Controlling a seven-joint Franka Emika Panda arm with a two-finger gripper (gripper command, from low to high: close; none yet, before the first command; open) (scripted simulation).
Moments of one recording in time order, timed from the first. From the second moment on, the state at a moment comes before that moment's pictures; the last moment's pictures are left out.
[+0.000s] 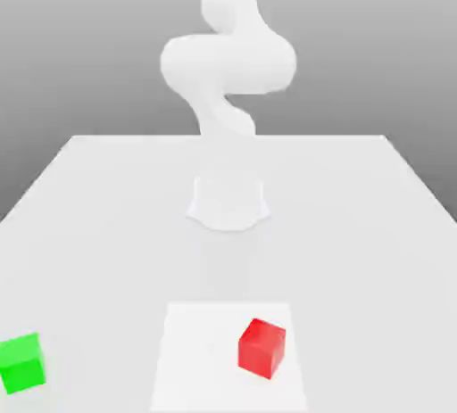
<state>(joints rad) -0.03 -0.71 0.04 -2.34 -0.02 2.34 0.87</state>
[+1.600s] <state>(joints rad) -0.29 0.15 0.01 -2.49 0.01 2.64 1.50</state>
